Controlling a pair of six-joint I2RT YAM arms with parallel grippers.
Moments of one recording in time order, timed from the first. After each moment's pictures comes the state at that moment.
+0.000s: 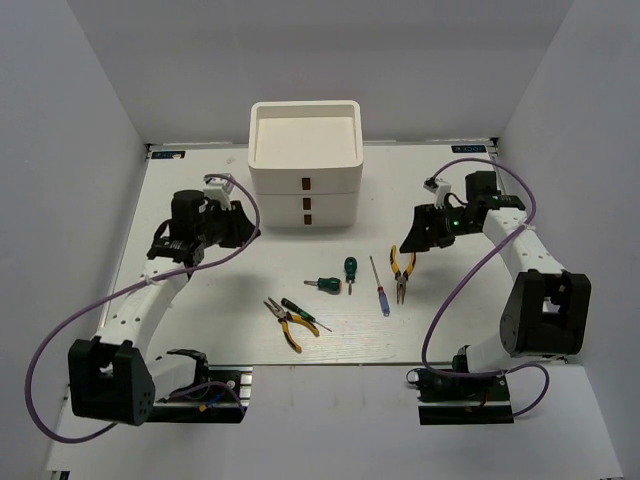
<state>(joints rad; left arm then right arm) -0.14 1.12 0.82 -0.25 0.41 -0.23 0.01 1.47 1.12 -0.81 -0.80 -0.27</state>
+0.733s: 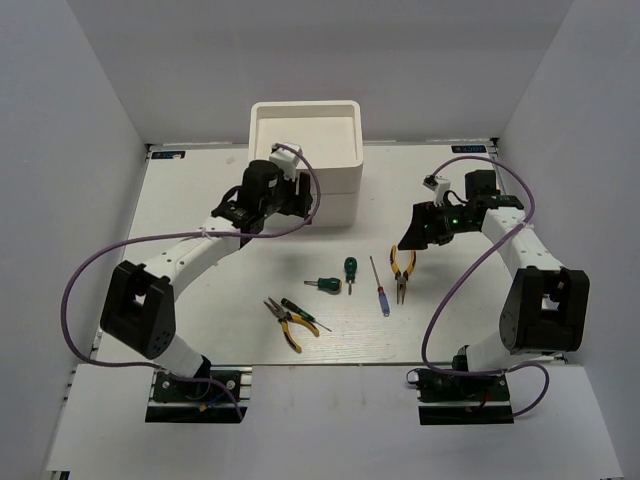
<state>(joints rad) -0.51 1.54 1.14 -0.03 0.02 -0.13 0.01 1.51 1.12 -0.75 -0.83 -0.28</state>
